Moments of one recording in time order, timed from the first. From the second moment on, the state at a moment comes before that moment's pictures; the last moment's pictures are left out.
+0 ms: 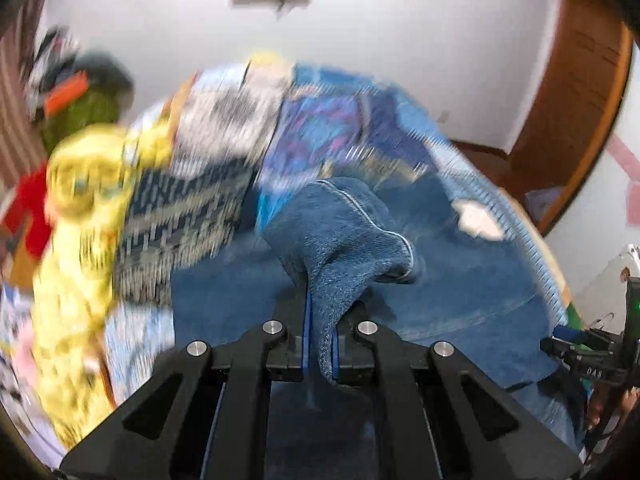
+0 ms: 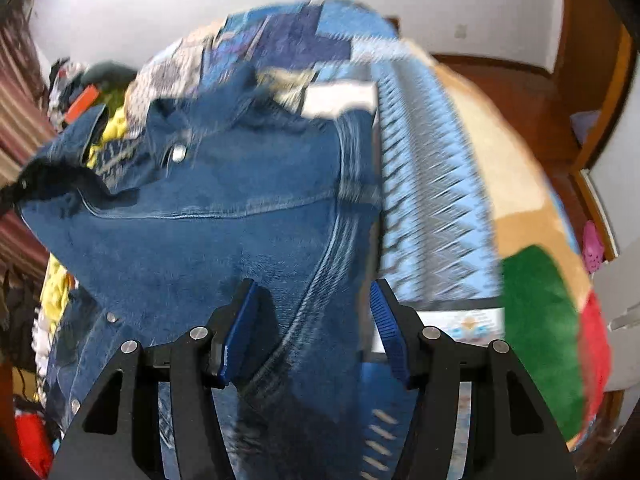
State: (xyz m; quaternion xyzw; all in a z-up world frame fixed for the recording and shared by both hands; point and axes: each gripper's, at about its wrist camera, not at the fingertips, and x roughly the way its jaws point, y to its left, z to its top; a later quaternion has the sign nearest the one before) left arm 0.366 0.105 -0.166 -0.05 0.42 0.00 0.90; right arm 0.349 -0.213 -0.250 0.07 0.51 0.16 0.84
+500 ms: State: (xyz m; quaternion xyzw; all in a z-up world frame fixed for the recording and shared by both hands) left arm 0.301 0.188 -0.260 -0.16 0.49 0.05 0.86; right arm 0.347 -0.203 -0.259 0.05 0.53 0.13 0.83
